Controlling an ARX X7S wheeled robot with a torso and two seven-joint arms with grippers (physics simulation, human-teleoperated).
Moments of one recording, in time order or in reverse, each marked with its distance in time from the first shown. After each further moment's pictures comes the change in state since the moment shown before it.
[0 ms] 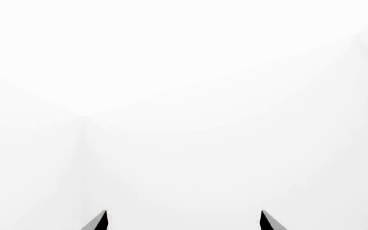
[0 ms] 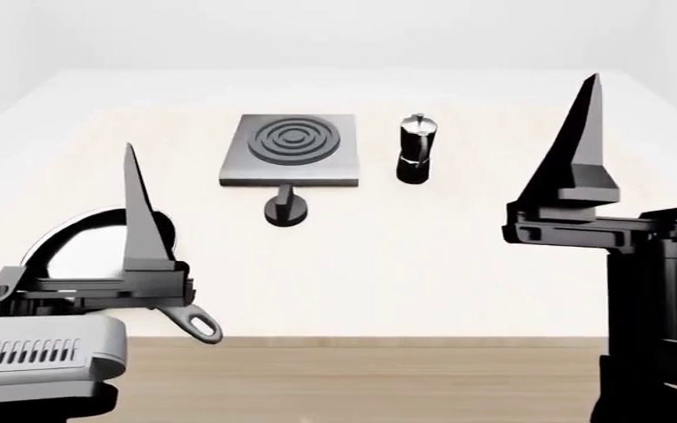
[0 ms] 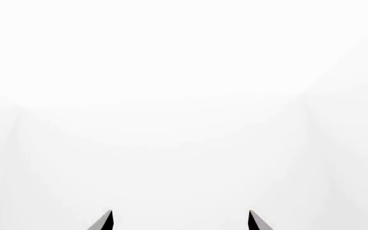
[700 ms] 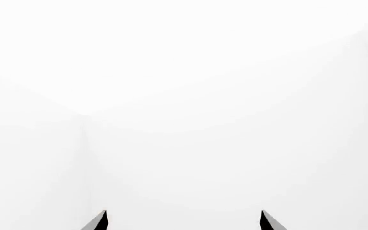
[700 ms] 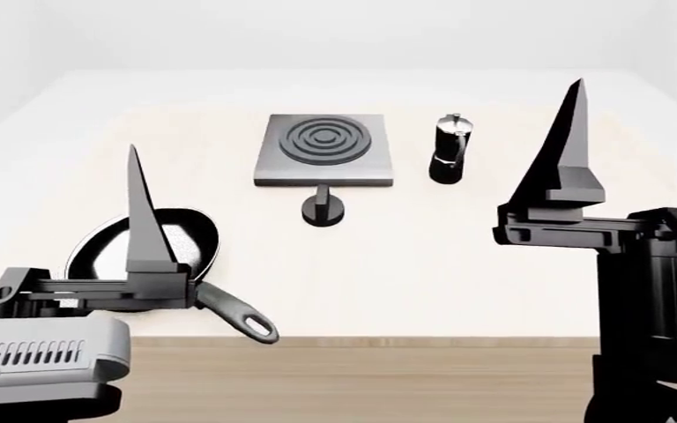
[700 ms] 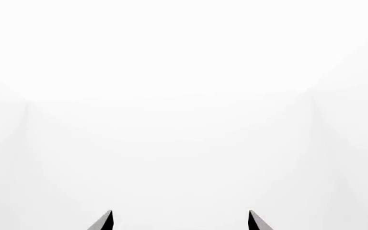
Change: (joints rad) left arm 0.004 -0.001 0.004 0.000 0.004 0.001 0.003; right arm 0.003 0.031 -0.031 0.010 0.020 0.003 0.035
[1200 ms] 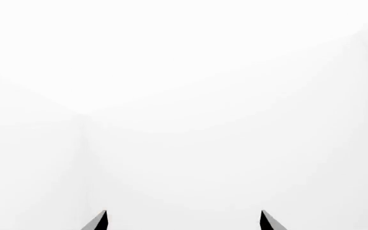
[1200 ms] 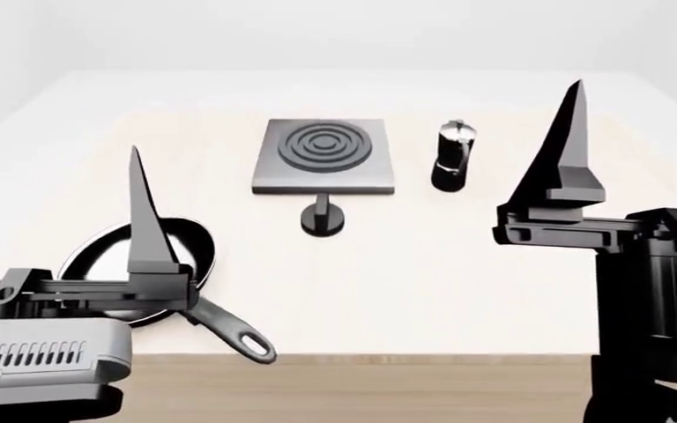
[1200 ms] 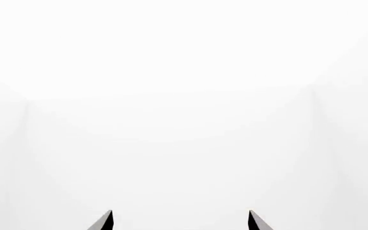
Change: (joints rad) left arm 0.003 0.000 0.004 0.000 -0.001 0.001 -0.002; right arm 0.000 0.012 -0.005 0.003 0.030 -0.004 0.024
